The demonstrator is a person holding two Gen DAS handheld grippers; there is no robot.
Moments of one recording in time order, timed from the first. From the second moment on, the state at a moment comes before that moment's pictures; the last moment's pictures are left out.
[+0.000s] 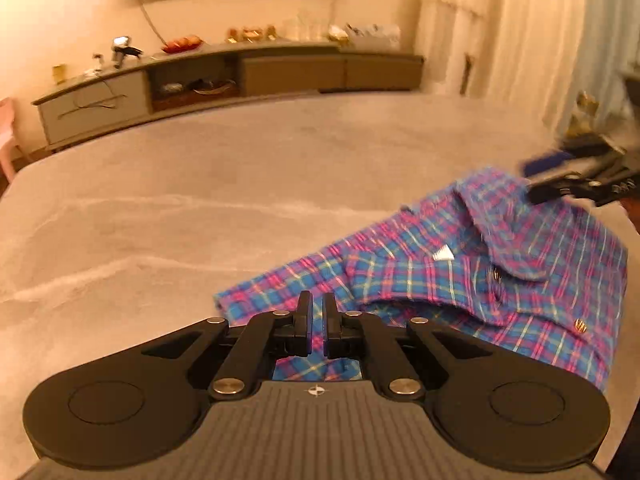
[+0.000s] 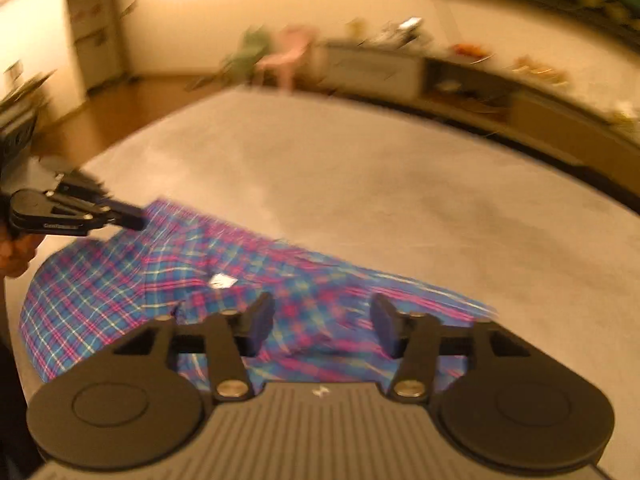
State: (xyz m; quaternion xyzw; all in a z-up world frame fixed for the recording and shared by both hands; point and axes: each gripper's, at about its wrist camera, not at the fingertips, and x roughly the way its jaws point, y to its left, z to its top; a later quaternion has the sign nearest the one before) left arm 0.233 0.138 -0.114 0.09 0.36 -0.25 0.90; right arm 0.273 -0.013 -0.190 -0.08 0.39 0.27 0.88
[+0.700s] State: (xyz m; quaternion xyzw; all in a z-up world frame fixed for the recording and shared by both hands) left arm 0.163 0.102 -0.108 0.15 0.36 -0.29 0.88; right arm 0.256 -0.053 -0.217 -0.05 0.42 0.21 0.88
